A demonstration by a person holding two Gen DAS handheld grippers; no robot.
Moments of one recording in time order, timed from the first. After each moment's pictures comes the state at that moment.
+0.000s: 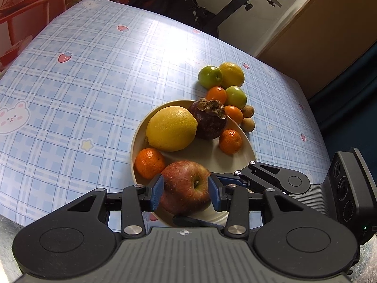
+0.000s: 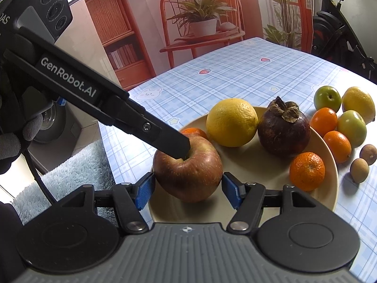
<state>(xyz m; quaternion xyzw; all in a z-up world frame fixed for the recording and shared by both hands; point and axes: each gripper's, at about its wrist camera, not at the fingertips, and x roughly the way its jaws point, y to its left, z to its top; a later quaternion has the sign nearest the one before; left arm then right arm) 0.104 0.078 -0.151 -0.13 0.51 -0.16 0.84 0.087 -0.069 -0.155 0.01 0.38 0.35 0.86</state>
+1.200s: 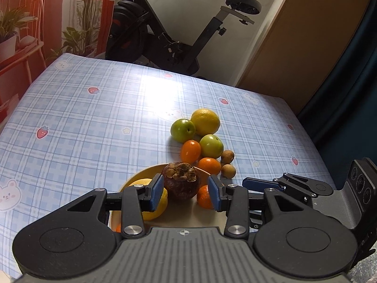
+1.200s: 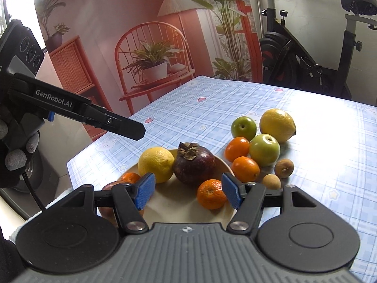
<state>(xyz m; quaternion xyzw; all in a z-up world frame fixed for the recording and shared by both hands) 0.135 0.034 -0.111 -0.07 0.42 -0.18 0.89 0.085 -0.170 -0.122 0.09 0.32 0.24 0.91</state>
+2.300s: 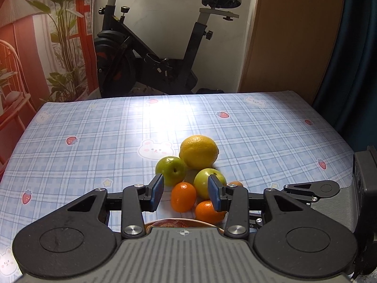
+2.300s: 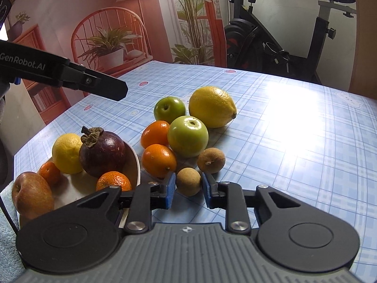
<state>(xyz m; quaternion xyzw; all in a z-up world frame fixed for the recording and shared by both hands) 0.182 -0.043 -0.122 0.05 0.37 -0.17 0.91 0.134 -0.207 -0.176 0.07 0.35 0.18 0.92</state>
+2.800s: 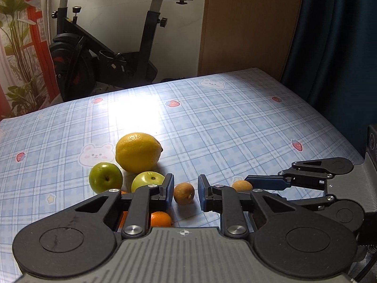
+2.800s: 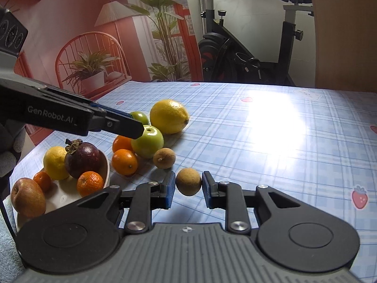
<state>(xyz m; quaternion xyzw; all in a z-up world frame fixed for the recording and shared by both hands) 0.197 -0.111 -0.154 0.09 0.38 -0.25 0.88 0.095 -0.267 -0.166 0.11 0.32 0.12 0.94</state>
